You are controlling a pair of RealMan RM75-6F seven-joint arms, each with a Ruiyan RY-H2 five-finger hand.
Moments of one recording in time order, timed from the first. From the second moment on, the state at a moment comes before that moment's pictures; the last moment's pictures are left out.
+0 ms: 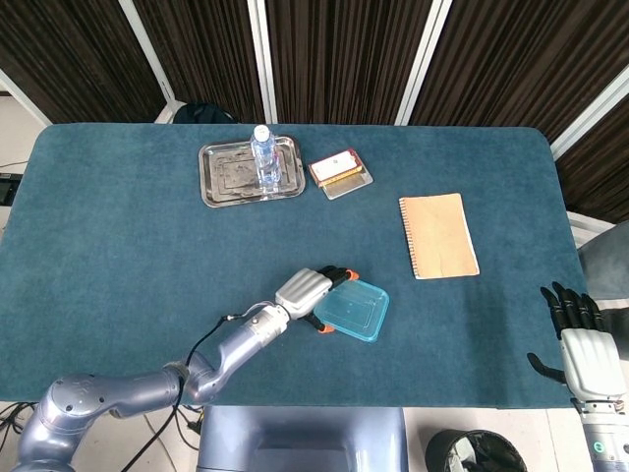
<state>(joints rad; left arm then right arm) -1.02 -1.96 -0.20 -1.02 1.39 0.76 -0.19 0.06 -1.13 0.06 -1.64 -1.46 1.46 -0.08</state>
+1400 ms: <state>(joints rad) -0.92 -1.73 -0.09 -1.28 1.45 0.84 -0.11 0.20 -1.37 0.06 -1.85 -1.45 1.29 -0.35</state>
